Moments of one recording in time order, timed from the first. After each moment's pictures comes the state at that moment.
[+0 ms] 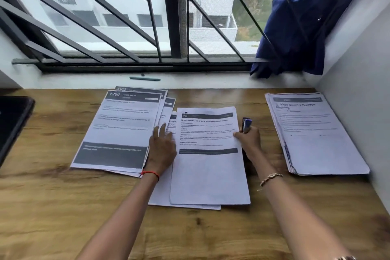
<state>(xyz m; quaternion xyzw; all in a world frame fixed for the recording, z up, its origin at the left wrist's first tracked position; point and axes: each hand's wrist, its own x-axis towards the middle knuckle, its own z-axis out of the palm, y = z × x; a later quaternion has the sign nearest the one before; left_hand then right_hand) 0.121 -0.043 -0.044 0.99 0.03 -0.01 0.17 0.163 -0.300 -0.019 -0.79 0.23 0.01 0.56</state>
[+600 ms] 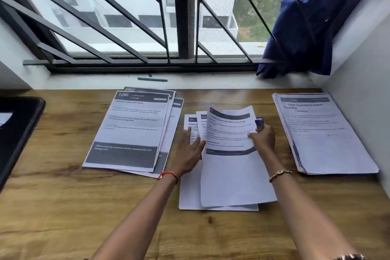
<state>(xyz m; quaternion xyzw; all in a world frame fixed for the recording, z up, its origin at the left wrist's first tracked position) 0.108 -0.075 -0.025 0.93 -0.02 -0.15 0.34 0.167 -0.304 -0.017 -0.87 0.28 -0.02 0.41</state>
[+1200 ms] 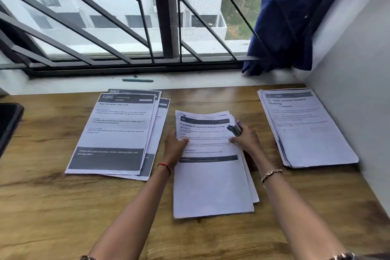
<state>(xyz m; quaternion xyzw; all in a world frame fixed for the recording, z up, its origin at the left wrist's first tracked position) 0.126 -0.087 -0.025 0.78 0.13 -0.03 0.61 0.157 -0.312 -0.013 -0.92 0.16 0.11 0.35</state>
